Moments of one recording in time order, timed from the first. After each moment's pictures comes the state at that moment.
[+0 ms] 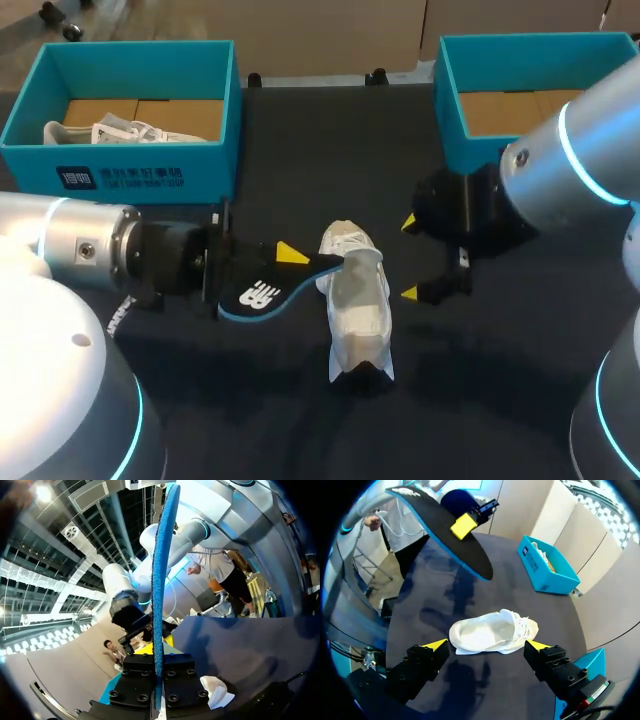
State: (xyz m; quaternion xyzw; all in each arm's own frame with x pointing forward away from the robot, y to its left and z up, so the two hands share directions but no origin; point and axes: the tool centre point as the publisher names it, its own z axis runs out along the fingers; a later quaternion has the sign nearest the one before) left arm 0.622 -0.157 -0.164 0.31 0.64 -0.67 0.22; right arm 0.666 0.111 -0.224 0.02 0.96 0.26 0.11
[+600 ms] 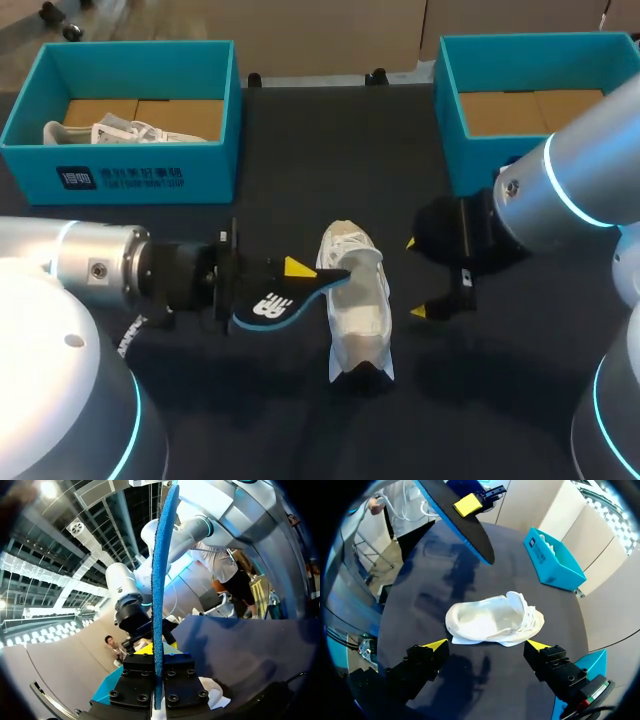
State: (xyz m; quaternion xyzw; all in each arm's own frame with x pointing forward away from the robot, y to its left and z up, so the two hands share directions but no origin) left arm 0.619 -0.167 -0.186 0.29 0.64 -0.68 0.22; right arm 0.670 0.098 -0.261 -0.01 0.97 0.23 0.11
